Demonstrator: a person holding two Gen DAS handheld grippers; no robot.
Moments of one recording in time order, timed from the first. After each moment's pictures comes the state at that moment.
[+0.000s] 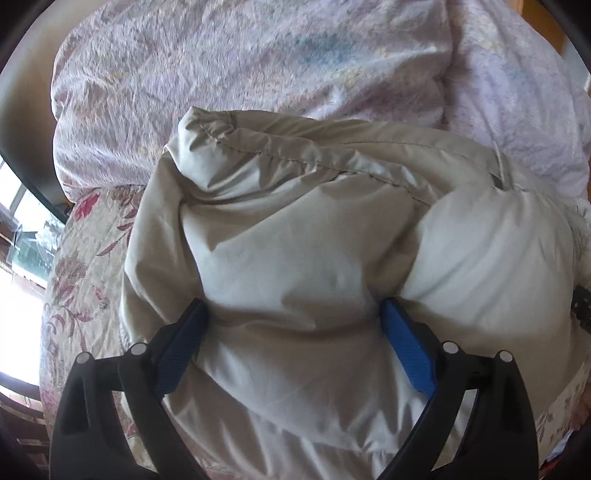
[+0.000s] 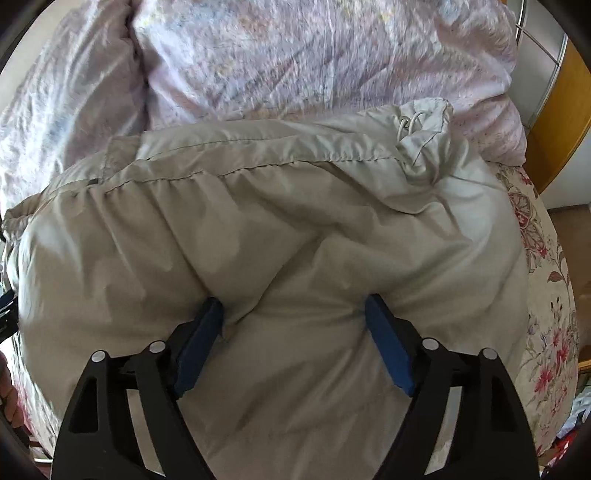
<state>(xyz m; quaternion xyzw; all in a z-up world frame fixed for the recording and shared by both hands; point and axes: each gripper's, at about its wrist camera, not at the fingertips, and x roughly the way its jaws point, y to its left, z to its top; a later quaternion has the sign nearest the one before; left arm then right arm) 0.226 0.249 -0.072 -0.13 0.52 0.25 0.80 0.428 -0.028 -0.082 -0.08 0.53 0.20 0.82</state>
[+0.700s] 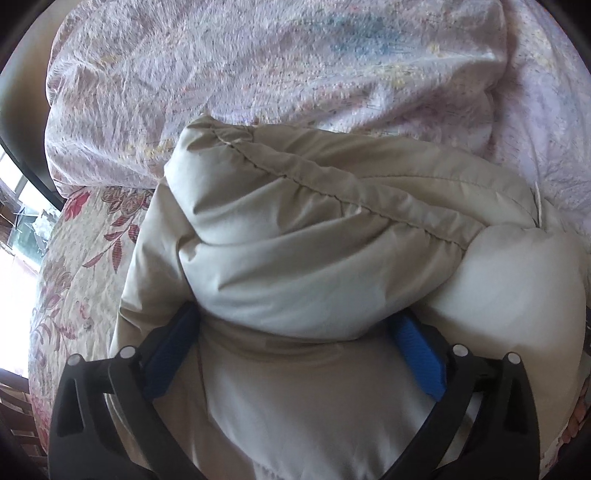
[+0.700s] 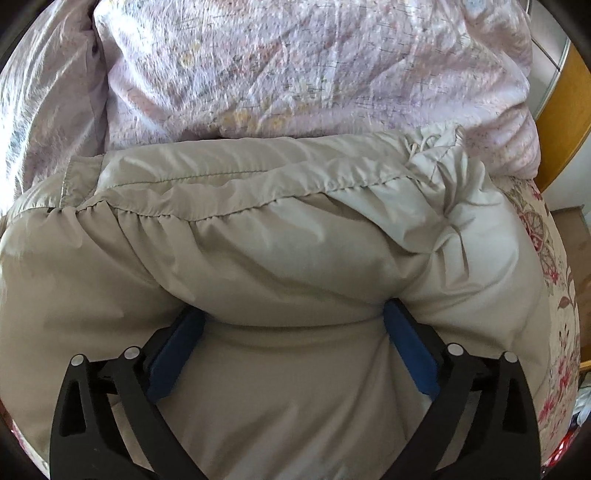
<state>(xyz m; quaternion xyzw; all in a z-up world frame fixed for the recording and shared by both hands) 0.266 0.278 -0.096 -0.15 0.53 0.27 0.79 0.474 -0.005 -0.113 -0.10 0.53 0.18 0.82</state>
